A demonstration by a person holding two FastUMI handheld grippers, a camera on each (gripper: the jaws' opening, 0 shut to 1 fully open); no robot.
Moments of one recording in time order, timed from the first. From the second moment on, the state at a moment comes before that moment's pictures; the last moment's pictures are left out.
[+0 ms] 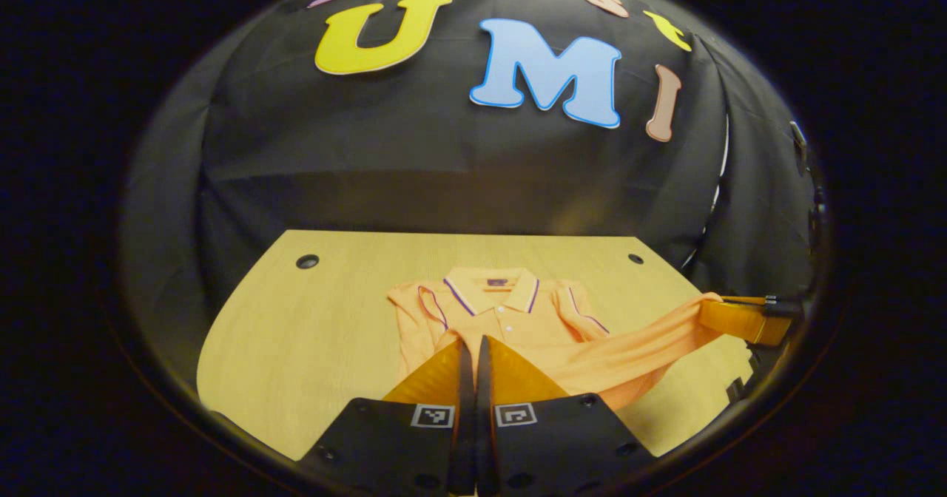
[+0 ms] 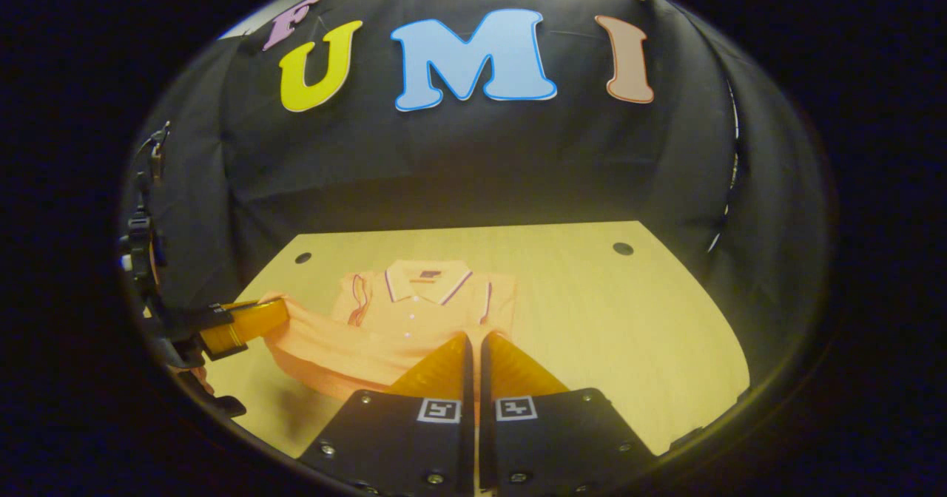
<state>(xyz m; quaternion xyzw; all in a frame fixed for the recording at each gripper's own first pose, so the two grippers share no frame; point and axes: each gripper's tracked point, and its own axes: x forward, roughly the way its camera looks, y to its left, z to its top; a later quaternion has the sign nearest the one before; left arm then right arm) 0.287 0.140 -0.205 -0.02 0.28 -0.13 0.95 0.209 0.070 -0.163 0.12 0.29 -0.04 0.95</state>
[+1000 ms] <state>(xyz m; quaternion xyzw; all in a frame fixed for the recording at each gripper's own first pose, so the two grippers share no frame) 0.488 0.155 -0.240 0.00 0.22 -0.14 0.97 0.406 0.053 -0.207 0.08 0.28 -0.09 0.95</state>
